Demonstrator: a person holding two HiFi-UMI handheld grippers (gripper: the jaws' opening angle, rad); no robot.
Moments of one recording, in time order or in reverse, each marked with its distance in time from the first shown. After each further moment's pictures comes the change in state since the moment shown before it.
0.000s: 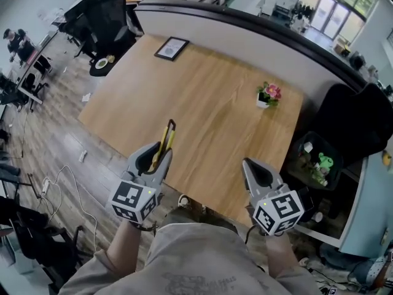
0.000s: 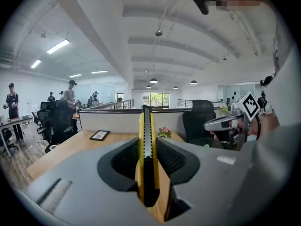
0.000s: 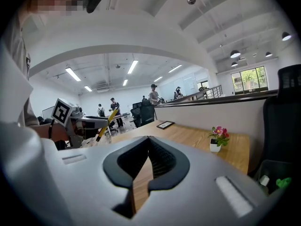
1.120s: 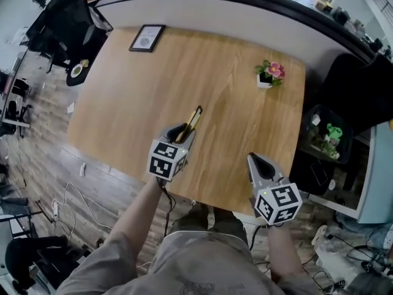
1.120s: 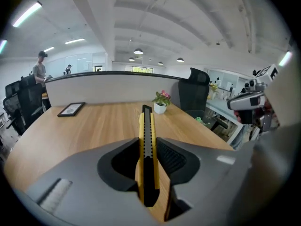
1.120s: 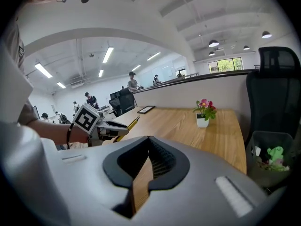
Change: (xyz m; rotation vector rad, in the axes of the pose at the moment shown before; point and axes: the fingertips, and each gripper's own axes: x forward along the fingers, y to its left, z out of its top) left arm 0.203 0.045 -0.141 0.042 0.341 -0.262; right arm 0.083 -0.047 -0.079 0.162 0.145 -0.236
